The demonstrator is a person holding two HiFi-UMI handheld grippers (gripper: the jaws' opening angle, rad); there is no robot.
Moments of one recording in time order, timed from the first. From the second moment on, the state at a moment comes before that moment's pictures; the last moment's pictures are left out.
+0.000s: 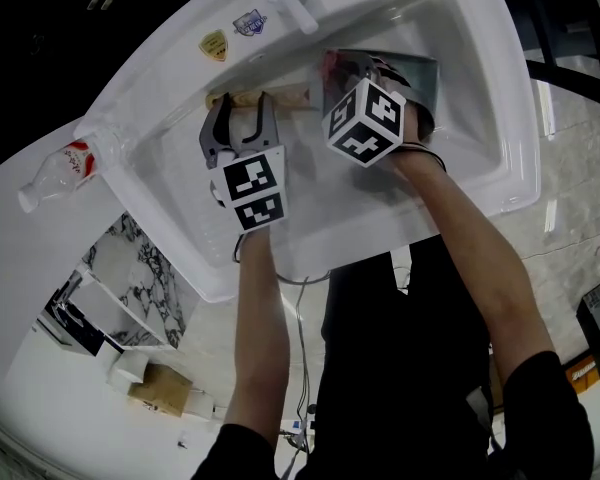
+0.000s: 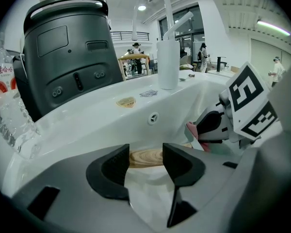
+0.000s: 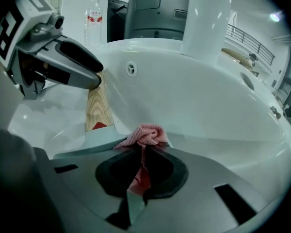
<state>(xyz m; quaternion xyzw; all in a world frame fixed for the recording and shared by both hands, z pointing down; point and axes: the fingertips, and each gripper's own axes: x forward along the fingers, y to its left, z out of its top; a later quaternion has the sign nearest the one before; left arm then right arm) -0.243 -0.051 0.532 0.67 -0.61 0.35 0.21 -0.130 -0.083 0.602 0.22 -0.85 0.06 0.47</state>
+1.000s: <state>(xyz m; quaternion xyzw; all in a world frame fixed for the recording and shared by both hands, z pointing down) -0.242 -0.050 0.534 0.66 -0.62 0.36 0.21 -0.120 0.016 0.608 -0.02 -0.86 0.03 0.51</state>
